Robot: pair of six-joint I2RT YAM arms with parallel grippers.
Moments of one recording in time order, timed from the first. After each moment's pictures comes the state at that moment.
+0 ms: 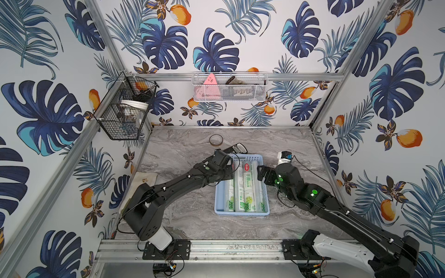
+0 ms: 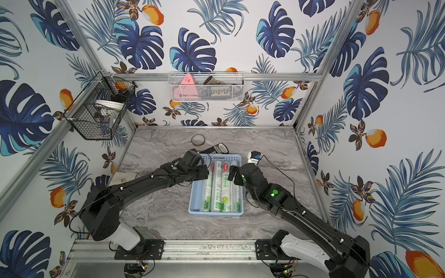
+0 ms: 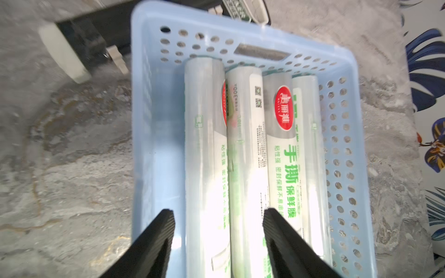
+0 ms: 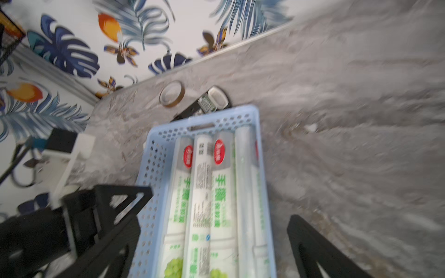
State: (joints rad) left arm -0.63 1.52 1.08 -0.44 -0.11 -0.71; right arm 0.74 0.94 0.84 -0.45 0.54 0.65
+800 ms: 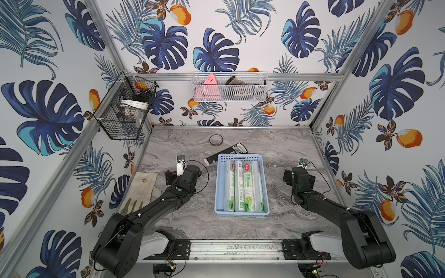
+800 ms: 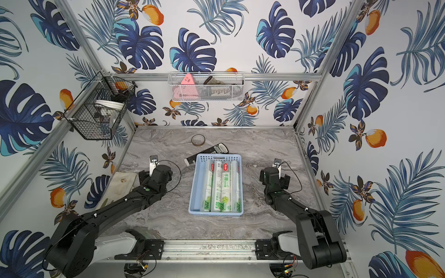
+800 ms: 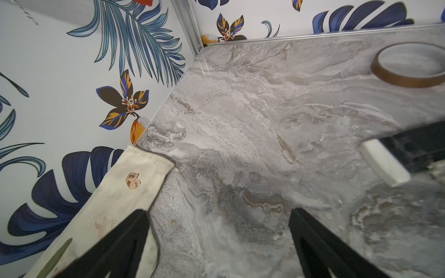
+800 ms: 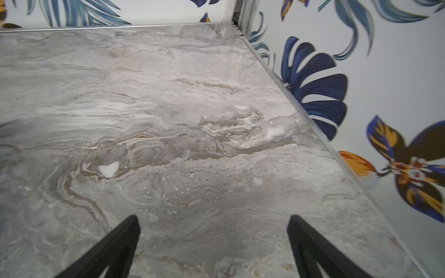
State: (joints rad) left arm -0.36 1.24 0.49 0.10 -0.83 -0.23; right arm 0.18 1.32 0.41 0.33 0.52 0.18
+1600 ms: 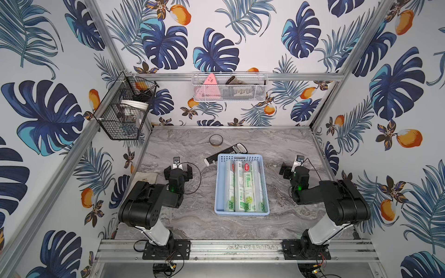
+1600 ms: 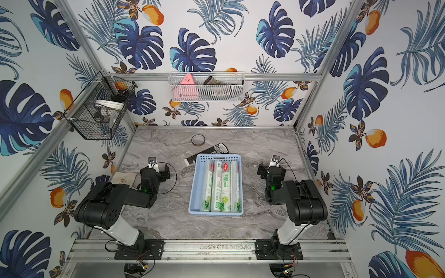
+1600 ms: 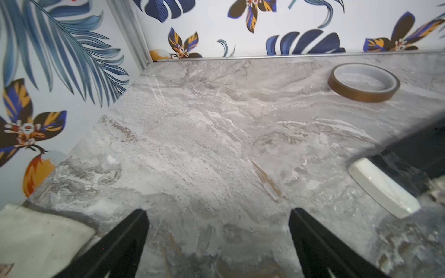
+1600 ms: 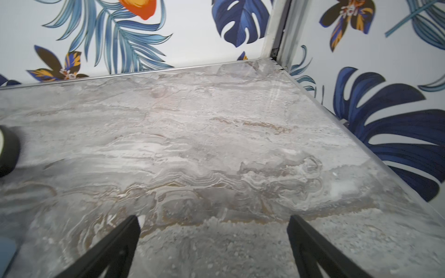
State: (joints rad) left arm -0.08 1.64 0.36 0.91 -0.32 -0.03; right arm 0.07 1.67 0.41 0.91 0.29 0.11
